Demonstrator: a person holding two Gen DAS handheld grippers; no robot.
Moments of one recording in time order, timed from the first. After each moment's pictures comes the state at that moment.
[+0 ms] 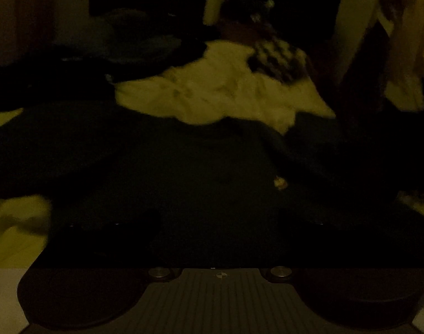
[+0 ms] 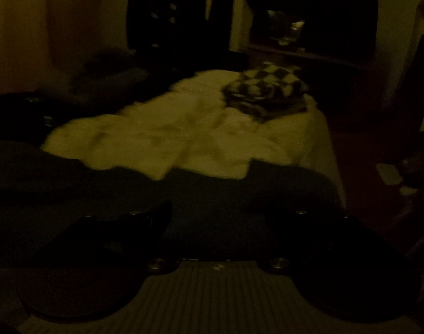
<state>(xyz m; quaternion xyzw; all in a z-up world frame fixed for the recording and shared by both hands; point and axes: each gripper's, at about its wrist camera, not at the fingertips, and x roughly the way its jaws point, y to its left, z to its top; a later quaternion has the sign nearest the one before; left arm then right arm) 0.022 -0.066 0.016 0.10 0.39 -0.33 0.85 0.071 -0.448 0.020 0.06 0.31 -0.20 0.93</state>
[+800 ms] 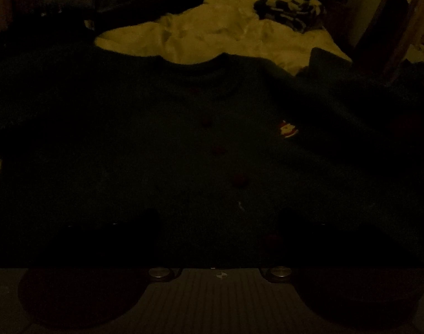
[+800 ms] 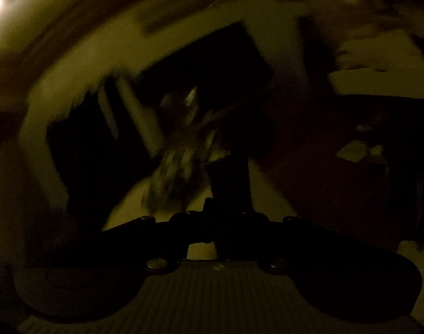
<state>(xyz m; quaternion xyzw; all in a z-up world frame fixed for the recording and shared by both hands) 0.017 -0.114 -0.053 0.13 0.46 -0.29 0.83 -0.080 -0.601 -0.001 0.31 -0.01 -0.34 0.89</state>
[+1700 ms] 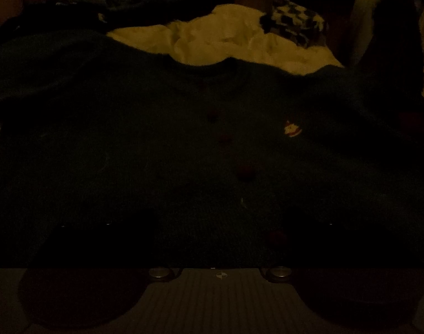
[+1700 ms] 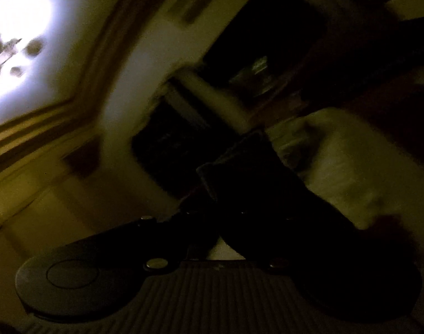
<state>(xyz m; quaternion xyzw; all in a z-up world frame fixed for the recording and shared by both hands) 0.005 -0.091 -0.073 0.08 0.44 -0.29 0.85 0.018 -0.531 0.088 0.43 0.01 -0.03 0.90</state>
